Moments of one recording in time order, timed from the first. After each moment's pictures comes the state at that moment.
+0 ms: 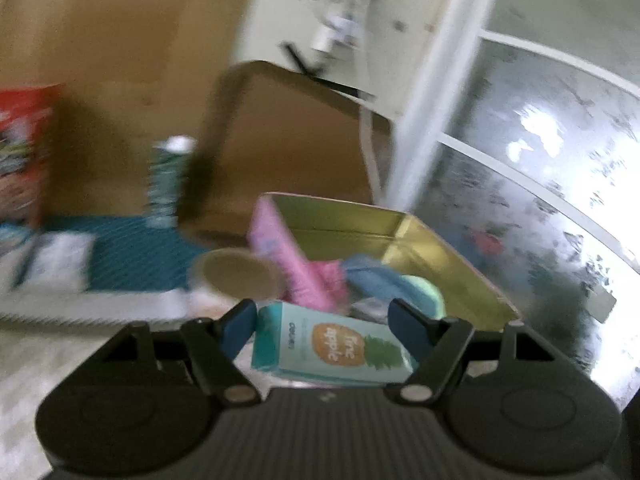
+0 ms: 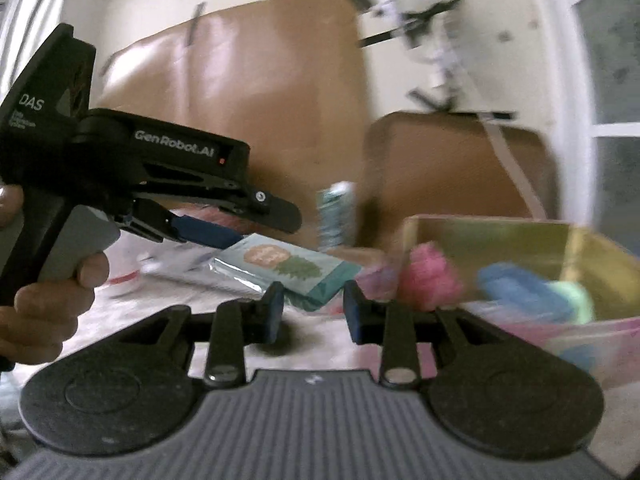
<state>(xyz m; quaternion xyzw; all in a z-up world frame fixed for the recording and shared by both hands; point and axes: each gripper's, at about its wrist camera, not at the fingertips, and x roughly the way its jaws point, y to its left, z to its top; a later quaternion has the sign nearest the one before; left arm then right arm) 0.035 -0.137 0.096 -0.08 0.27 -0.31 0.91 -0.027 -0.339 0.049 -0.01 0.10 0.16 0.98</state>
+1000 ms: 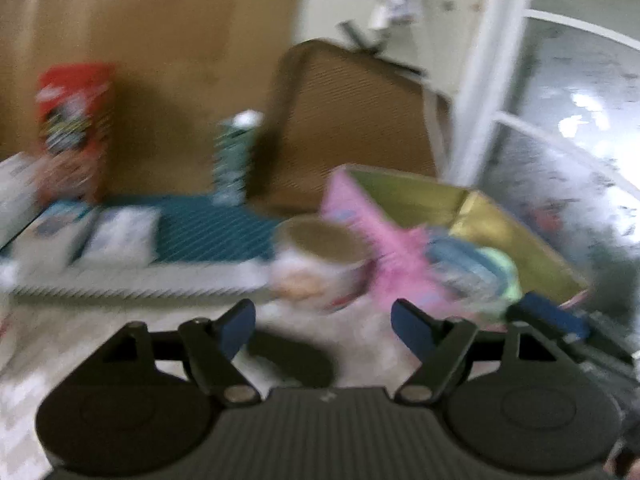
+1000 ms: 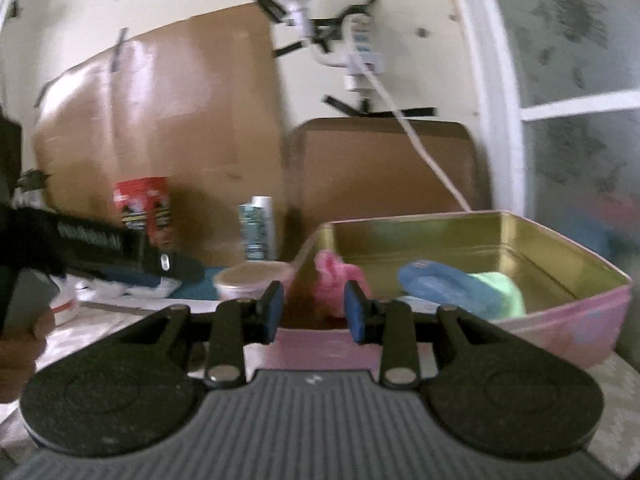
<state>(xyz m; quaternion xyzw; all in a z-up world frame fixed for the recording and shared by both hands) 0.040 -0.085 0.054 -0.06 0.30 -0.22 0.93 -0.013 -0.368 0.047 0.02 0.10 0.10 0.99</state>
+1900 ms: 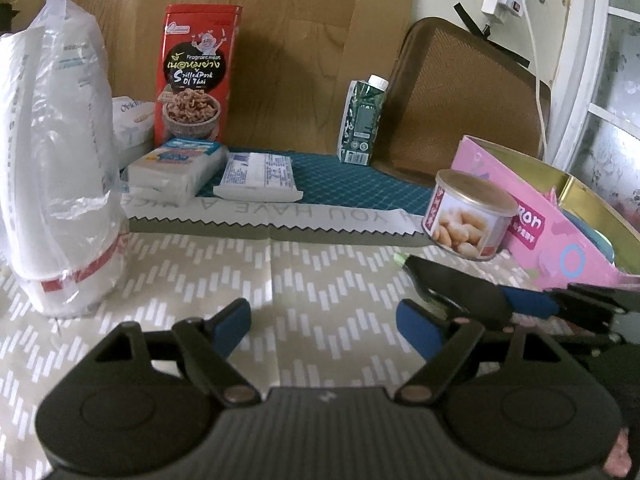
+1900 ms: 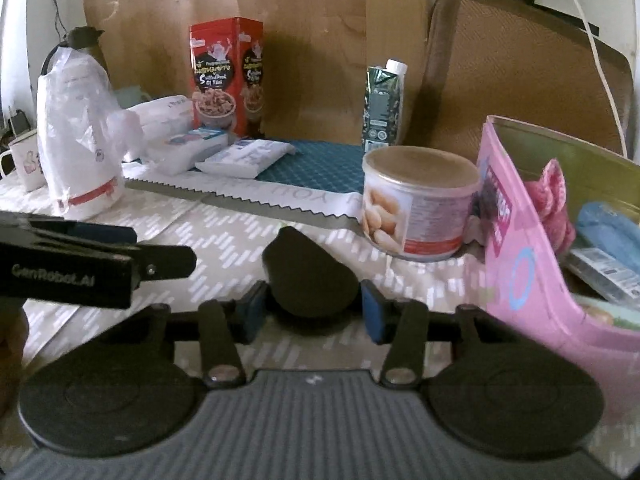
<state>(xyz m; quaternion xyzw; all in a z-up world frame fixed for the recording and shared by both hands) 0.041 -0.023 0.004 -0.05 0.31 -0.12 0.94 0.069 -0.257 0.007 -0.06 0.28 0.19 0.94</state>
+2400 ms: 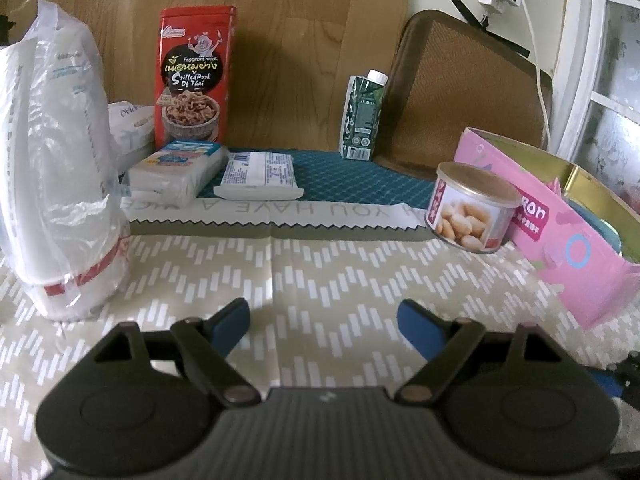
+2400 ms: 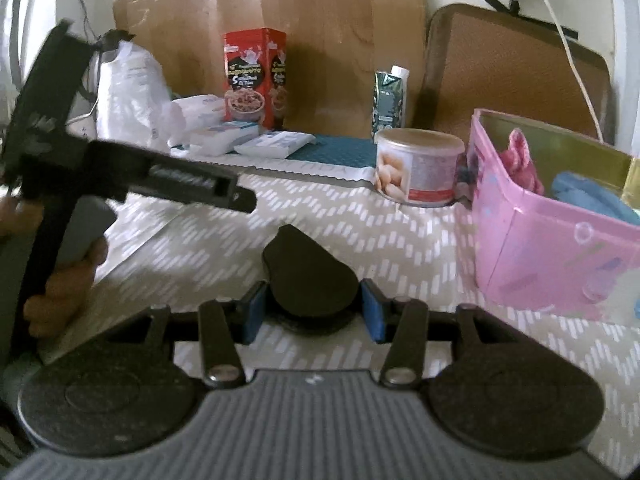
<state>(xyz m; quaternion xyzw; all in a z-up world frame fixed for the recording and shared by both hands) 0.042 -0.028 0.003 -0.03 0.32 -0.11 0.94 -0.005 -0.266 0.001 -0.06 0.26 0.20 0.94</state>
